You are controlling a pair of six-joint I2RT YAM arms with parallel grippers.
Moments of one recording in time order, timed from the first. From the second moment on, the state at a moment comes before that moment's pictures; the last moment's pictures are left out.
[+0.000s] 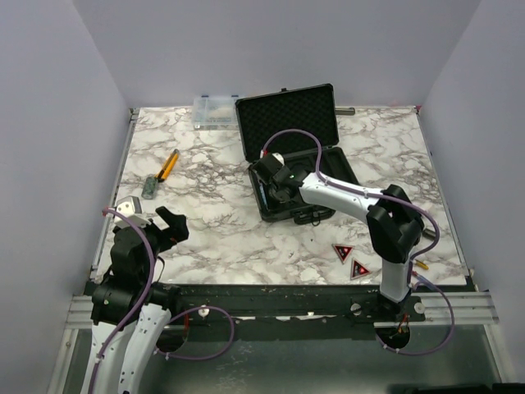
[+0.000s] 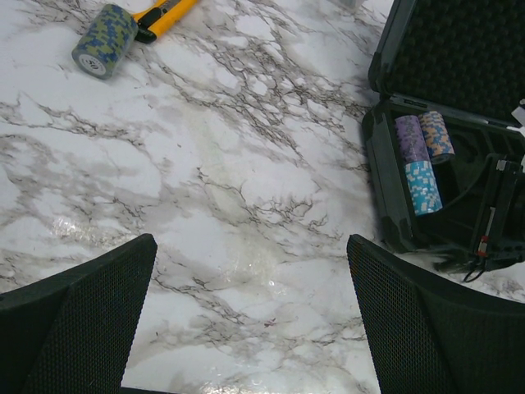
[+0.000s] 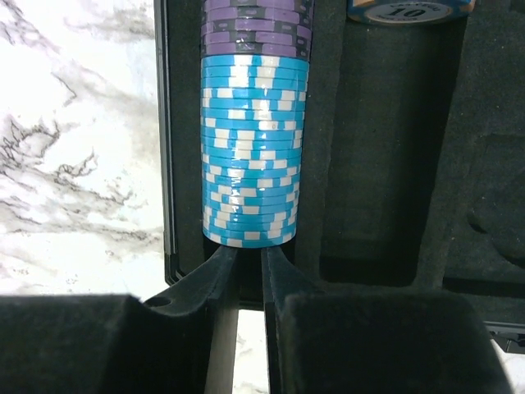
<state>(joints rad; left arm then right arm) -0.23 0.23 0.67 -0.79 -0.23 -0.53 0.85 1.91 1.46 -0.63 0.22 0.52</state>
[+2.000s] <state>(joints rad) 0.16 1.71 1.39 -0.73 -0.14 -0.10 0.79 1.63 1.42 -0.82 0.16 0.50</state>
